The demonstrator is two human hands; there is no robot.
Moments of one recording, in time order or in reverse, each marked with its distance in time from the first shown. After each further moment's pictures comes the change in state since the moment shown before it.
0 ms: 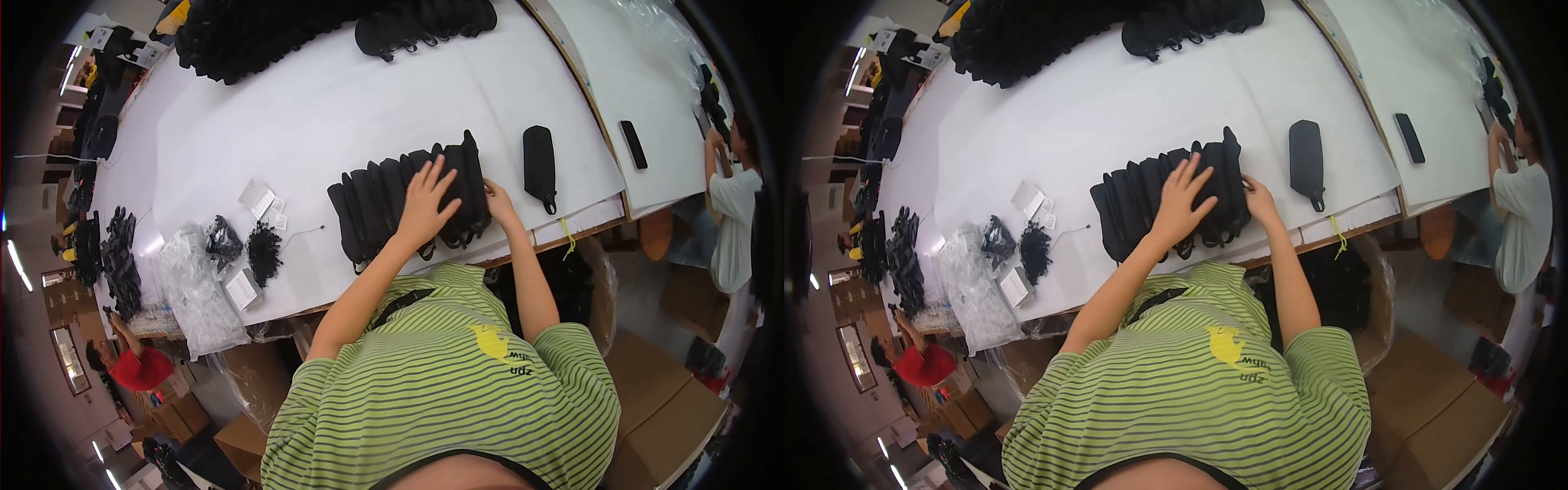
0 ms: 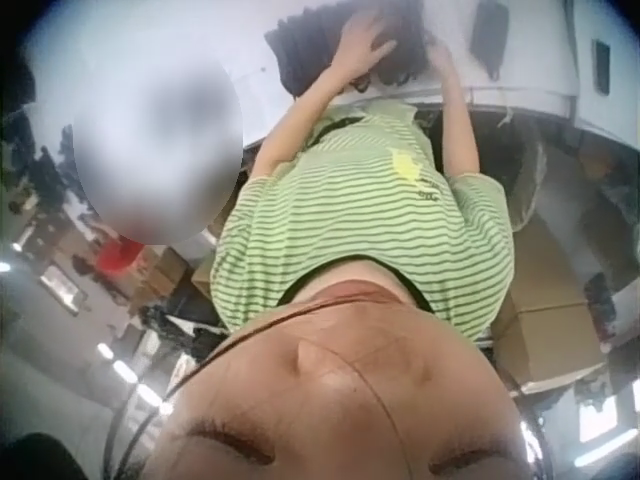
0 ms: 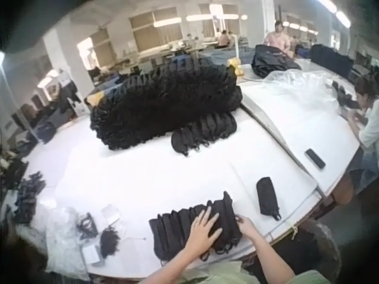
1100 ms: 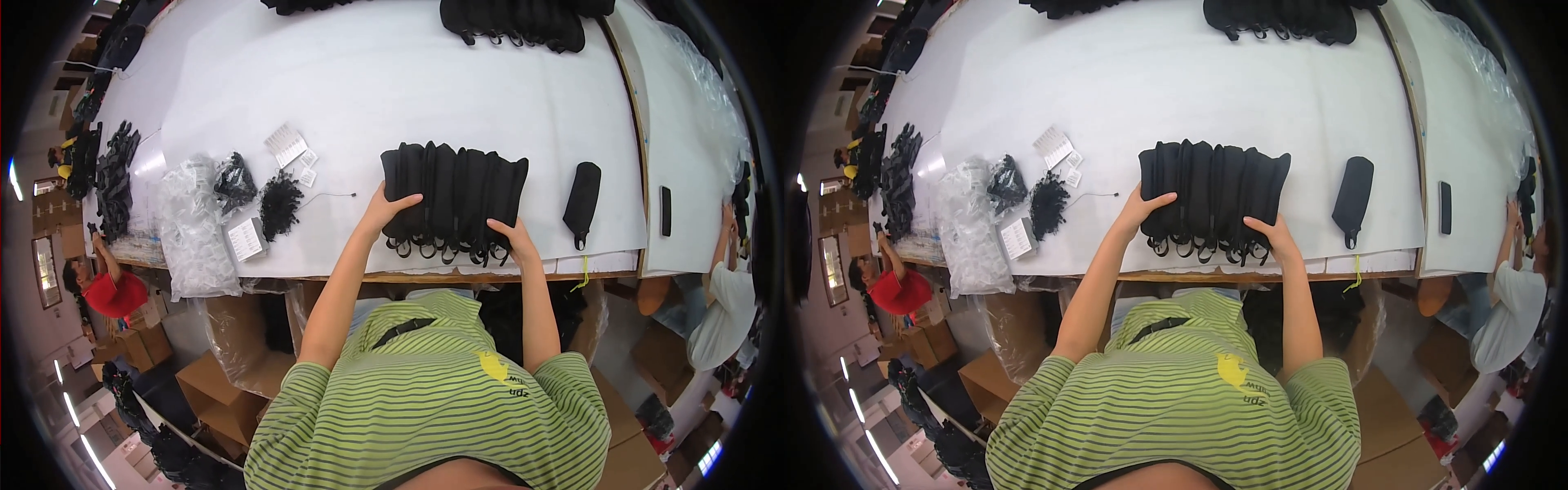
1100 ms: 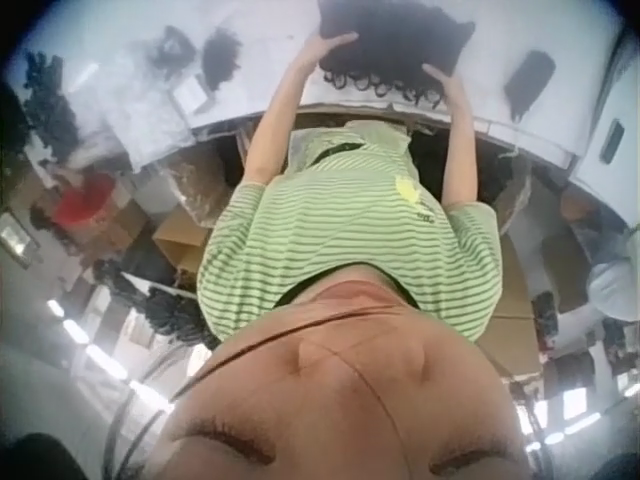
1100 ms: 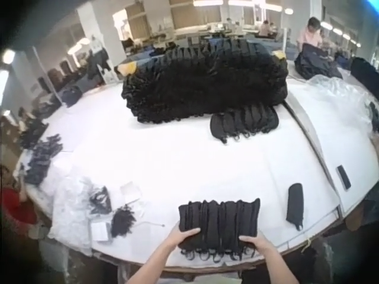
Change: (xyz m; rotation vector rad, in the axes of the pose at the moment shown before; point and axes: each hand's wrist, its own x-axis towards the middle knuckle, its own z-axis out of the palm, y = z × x) left_hand -0.086 -0.098 -0.060 -0.990 0.090 -1.003; right_hand -0.058 -0.048 0.054 0.187 -0.206 0.178
